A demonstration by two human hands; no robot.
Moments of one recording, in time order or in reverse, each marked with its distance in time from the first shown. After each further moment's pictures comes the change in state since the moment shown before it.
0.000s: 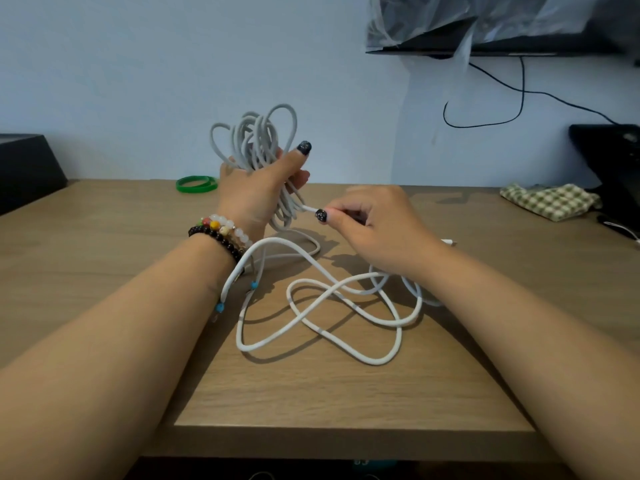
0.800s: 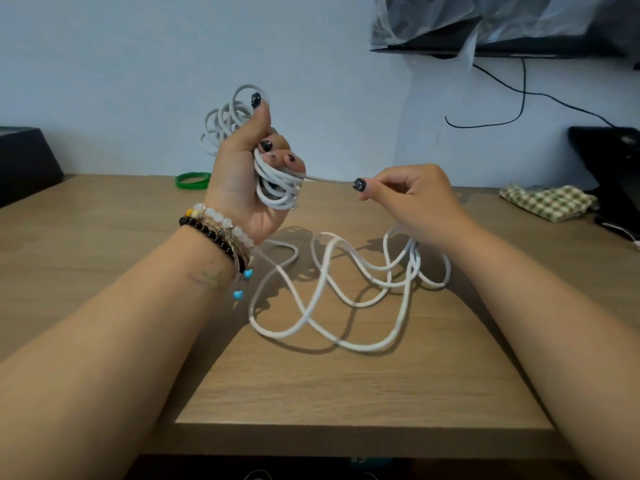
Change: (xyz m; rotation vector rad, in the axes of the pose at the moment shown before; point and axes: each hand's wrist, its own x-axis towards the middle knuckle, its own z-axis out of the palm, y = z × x) left_hand -0.004 0.029 0.003 -0.808 -0.282 -0.396; right_hand 0.009 0.026 -0.024 0.170 0.193 0.209
